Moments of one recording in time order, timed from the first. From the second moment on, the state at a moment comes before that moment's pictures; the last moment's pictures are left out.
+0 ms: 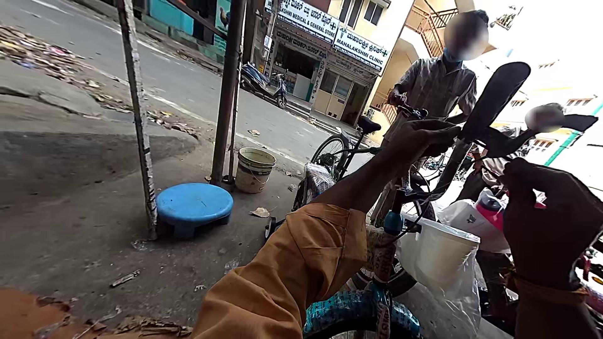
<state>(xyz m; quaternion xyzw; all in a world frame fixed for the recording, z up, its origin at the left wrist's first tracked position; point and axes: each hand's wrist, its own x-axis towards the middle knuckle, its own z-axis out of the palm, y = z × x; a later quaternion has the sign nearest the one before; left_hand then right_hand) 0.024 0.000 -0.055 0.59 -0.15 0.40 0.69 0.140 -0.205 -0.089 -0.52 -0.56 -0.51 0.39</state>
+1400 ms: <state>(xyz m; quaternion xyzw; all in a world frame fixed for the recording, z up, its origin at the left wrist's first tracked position) 0.018 -0.010 -0.054 0.59 -0.11 0.41 0.69 0.101 -0.204 -0.078 -0.54 -0.53 -0.20 0.62</state>
